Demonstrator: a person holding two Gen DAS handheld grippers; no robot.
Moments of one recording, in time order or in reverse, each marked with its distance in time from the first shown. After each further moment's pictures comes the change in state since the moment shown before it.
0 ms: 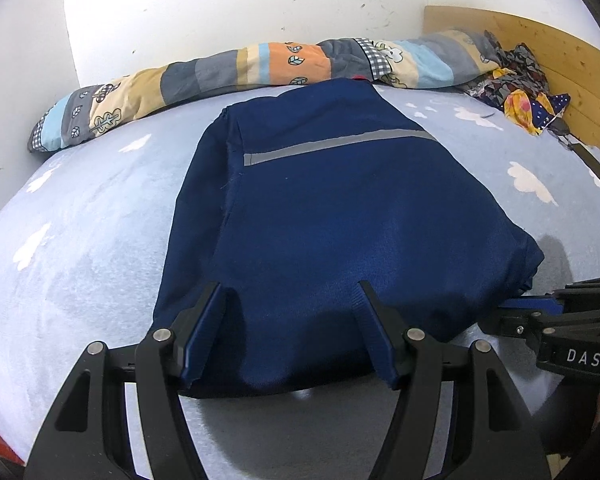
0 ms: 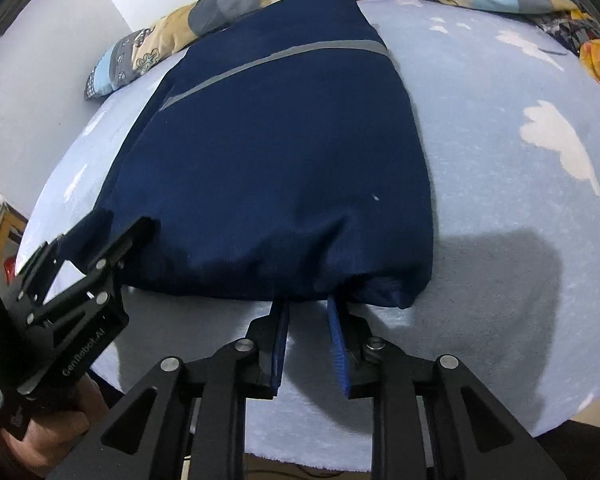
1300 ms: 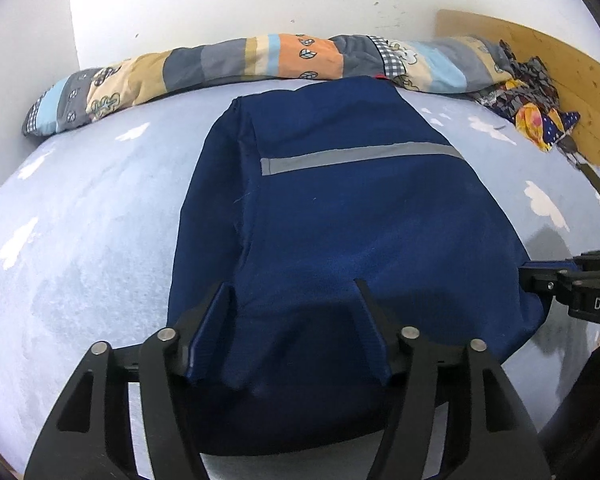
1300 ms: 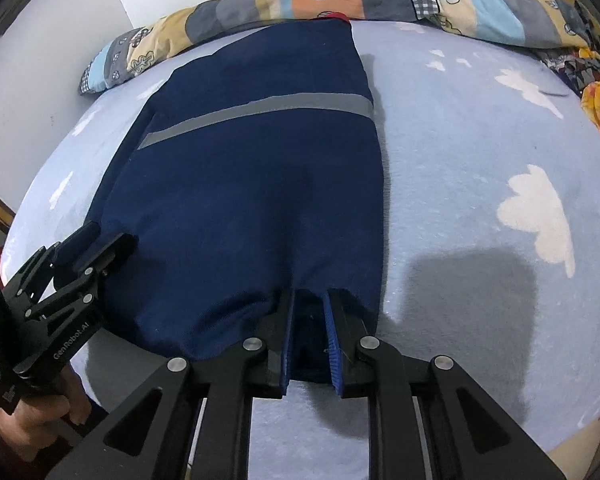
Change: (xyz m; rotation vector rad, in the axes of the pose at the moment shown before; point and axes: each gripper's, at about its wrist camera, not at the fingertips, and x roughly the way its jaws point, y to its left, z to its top) left arm 0.027 0.020 0.015 -0.068 0.029 -0.026; right arm -0.002 -0.010 0.047 -0.078 -0.027 -0.071
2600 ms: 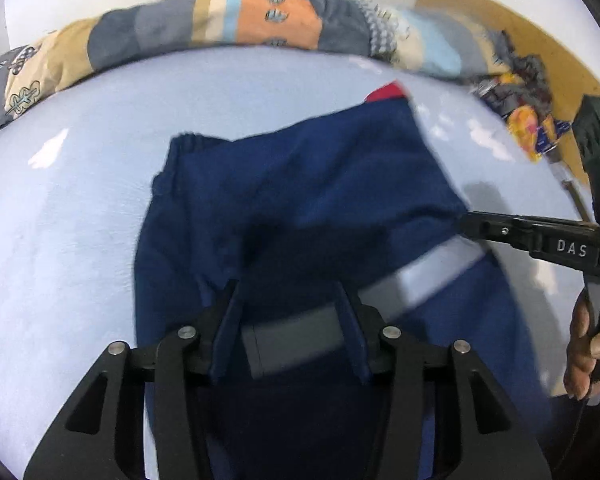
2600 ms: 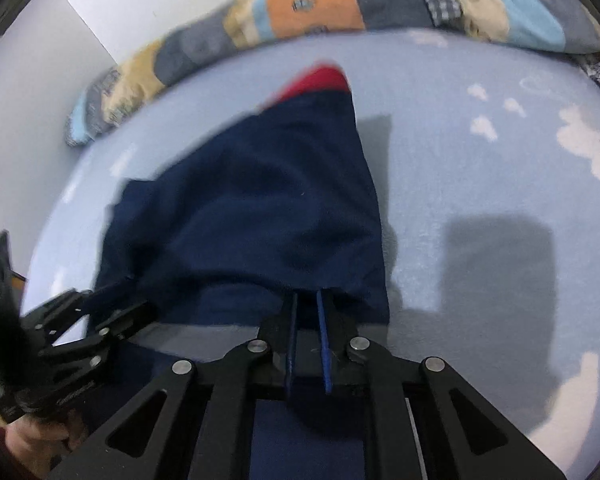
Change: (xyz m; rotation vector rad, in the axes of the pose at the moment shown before) left arm 0.074 0.012 0.117 0.029 0.215 -0.221; right arm 0.056 -0.047 0.142 0.094 -0.009 0.127
